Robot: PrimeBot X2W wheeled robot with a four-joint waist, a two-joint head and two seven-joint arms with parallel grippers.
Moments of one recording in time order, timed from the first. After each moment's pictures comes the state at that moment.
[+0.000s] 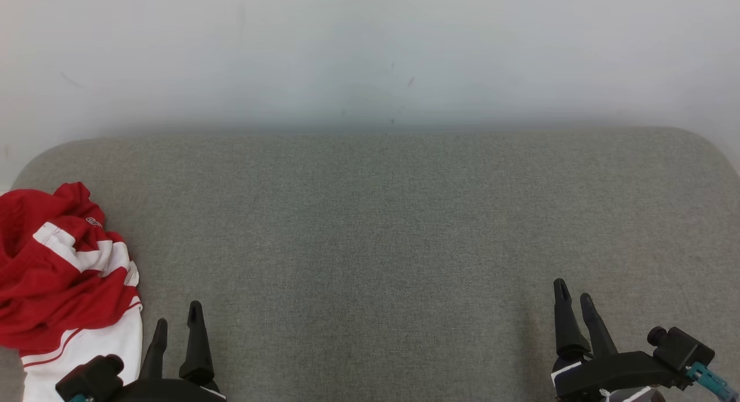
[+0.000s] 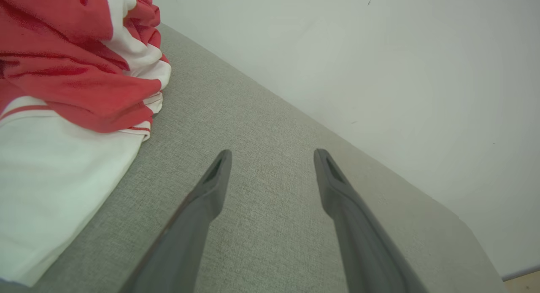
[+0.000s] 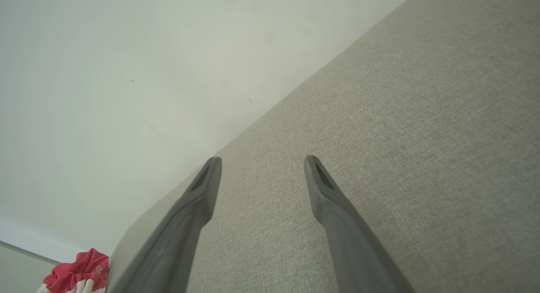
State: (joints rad) left arm -0.06 0.05 0.02 0.21 -0.66 -0.03 -0.07; right arm -0.10 -0.05 0.03 0.33 0.77 0.13 -0.14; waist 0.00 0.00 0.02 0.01
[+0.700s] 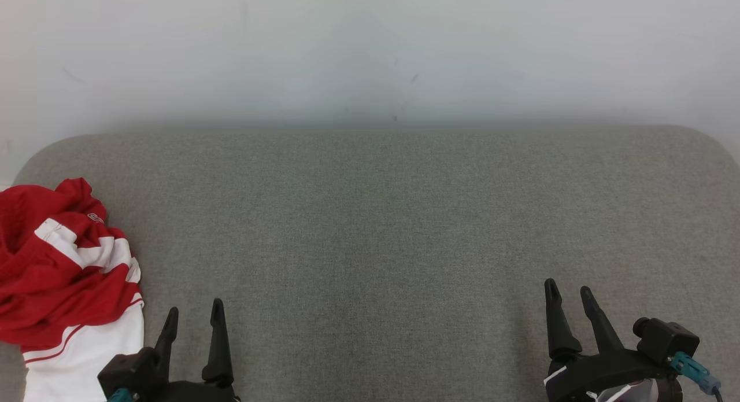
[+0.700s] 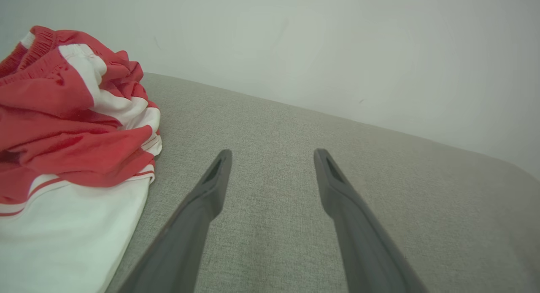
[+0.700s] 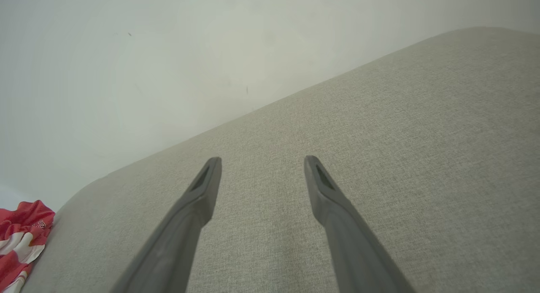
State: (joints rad) left arm -0.06 0.10 -0.09 0.20 -0.40 0.03 -0.14; right arm -0.11 -0.05 0.02 0.33 0.47 0.13 -0.14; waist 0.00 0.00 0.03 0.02
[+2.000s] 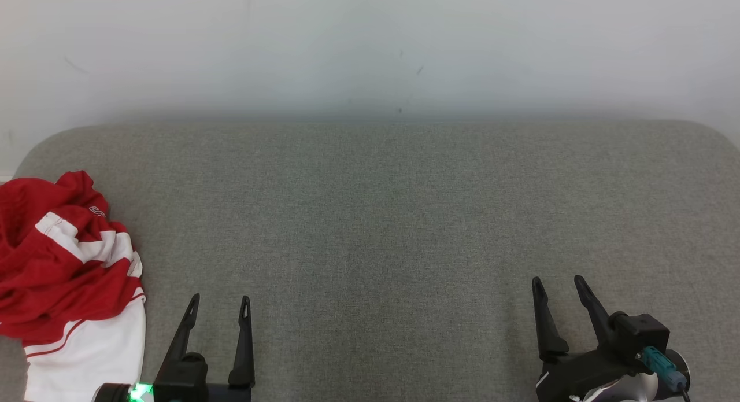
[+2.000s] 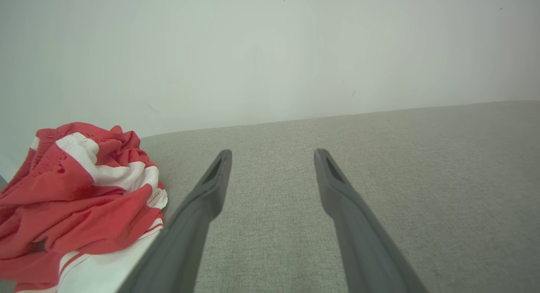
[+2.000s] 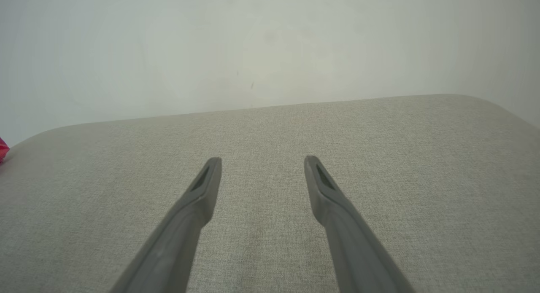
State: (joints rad) left arm -0.07 0.13 -0.18 0.19 -0.09 0.07 -0.25; right arm -0.12 -0.05 0.01 0.34 0.15 0.13 -0.19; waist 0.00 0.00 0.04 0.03
